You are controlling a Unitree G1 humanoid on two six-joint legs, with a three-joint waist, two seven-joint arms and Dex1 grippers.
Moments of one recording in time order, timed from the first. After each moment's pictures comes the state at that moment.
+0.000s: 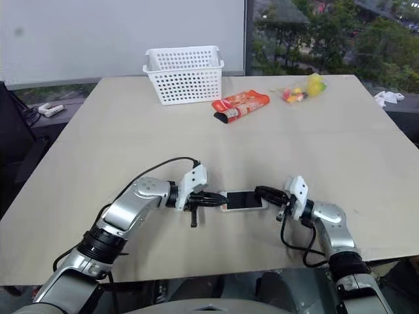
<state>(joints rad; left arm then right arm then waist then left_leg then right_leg) -0.37 0.54 -0.35 -0.02 -0.22 0.46 -1.07 -0.16 -0.36 0.10 0.41 0.38 -0.24 1.16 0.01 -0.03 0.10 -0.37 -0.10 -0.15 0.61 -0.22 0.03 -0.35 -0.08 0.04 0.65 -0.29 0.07</state>
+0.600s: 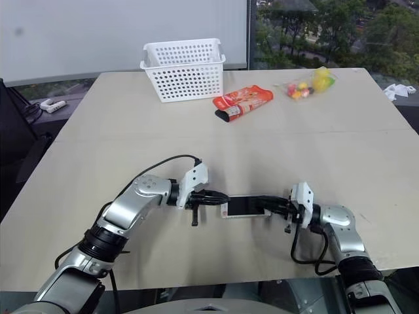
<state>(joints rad) -0.39 0.54 -0.35 -0.02 -0.22 0.45 -1.09 -0.13 -0.43 0.12 0.36 0.39 -0.28 1.28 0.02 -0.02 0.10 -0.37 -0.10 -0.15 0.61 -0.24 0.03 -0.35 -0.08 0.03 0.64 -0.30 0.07</state>
